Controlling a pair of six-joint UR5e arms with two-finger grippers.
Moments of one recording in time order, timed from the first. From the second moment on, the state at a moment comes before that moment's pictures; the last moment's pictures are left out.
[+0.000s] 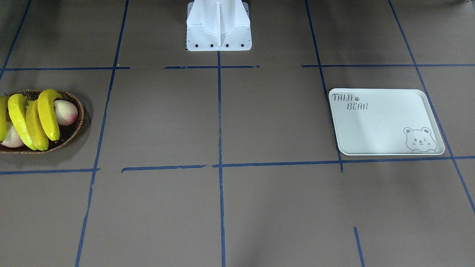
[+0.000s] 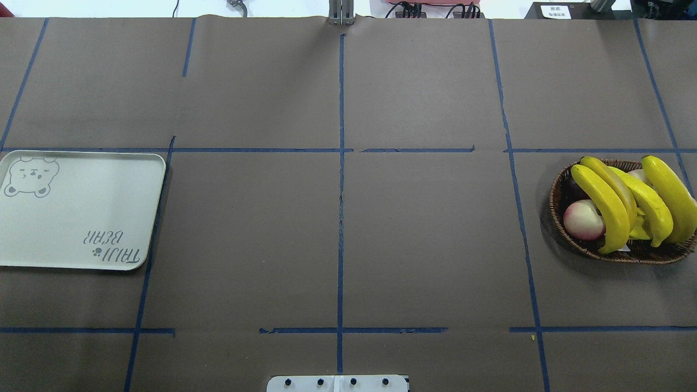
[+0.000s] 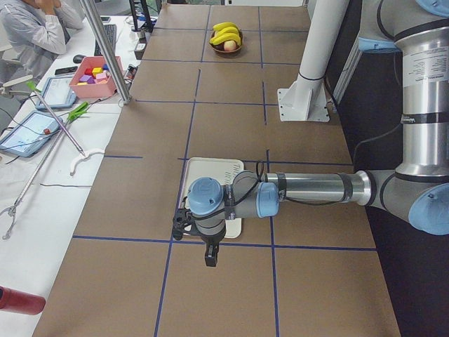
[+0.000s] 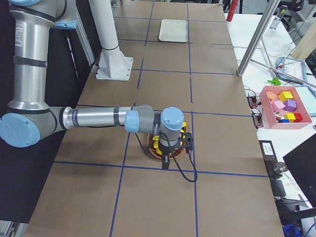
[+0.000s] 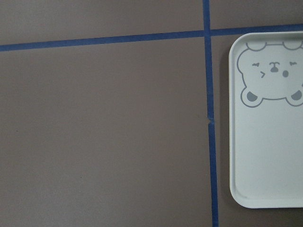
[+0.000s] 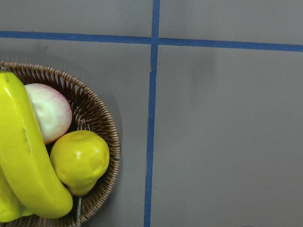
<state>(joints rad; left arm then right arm) -1.62 -1.44 -1.69 -1.49 -2.32 0.16 1.53 -1.70 1.79 -1.69 2.29 -0.04</state>
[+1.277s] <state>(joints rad) -1.62 -1.44 -1.69 -1.50 -2.32 0.16 1.25 -1.69 1.79 -1.24 2.28 0.27</state>
